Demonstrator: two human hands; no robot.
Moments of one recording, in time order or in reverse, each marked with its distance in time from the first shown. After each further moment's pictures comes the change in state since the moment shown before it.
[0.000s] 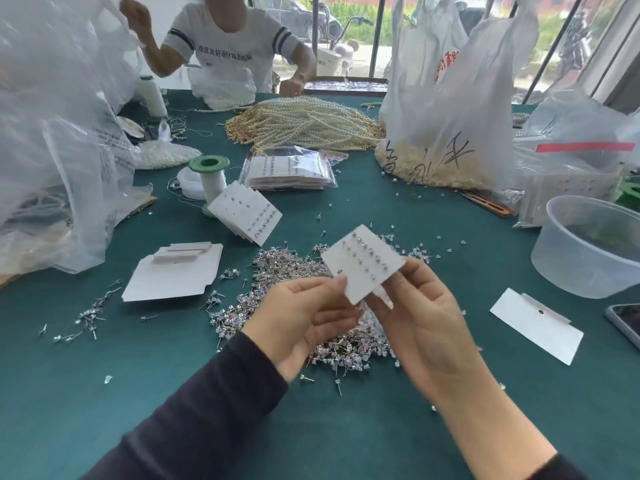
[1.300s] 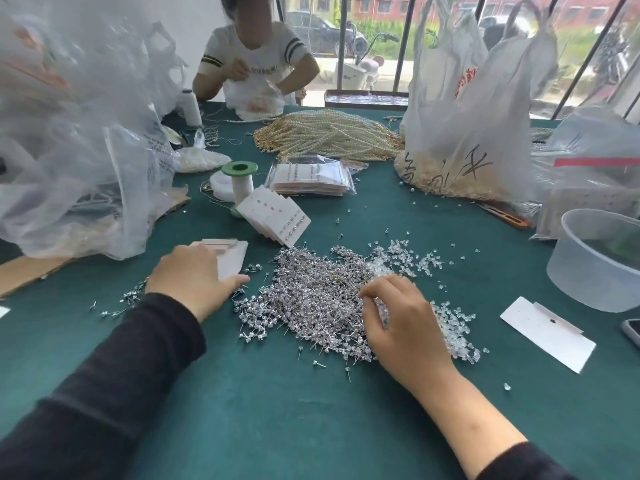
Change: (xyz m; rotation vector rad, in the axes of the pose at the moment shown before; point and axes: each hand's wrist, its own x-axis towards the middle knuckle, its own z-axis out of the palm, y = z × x) left_hand -0.006 0.058 -0.102 1.898 0.719 0.188; right_hand -0.001 0.021 -0.008 -1.511 -0.110 -0.575
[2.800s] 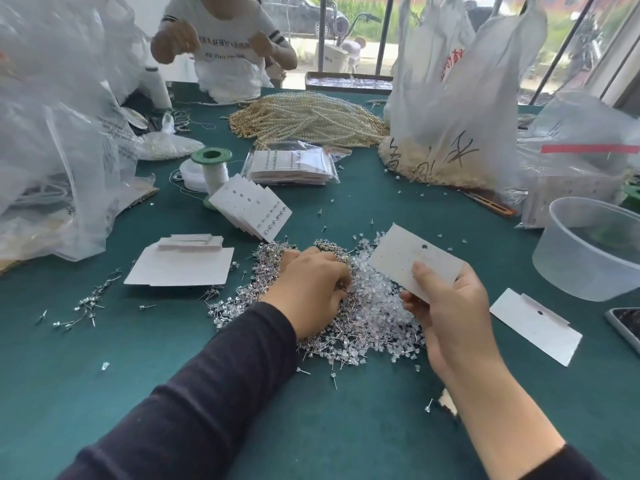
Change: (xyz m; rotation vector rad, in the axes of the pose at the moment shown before) left_hand -0.010 0.119 0.031 -0.362 0.020 0.663; right_hand 0.015 0.017 -0.028 0.959 0.365 0.812
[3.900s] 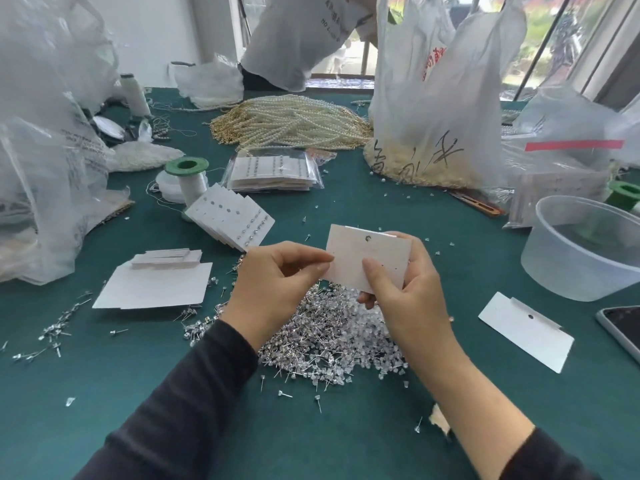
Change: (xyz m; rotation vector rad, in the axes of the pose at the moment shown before) left_hand 0.000 0.007 -0.026 -0.894 0.261 -0.313; right_hand 0.012 0.002 0.016 -0.195 -0.299 -0.301
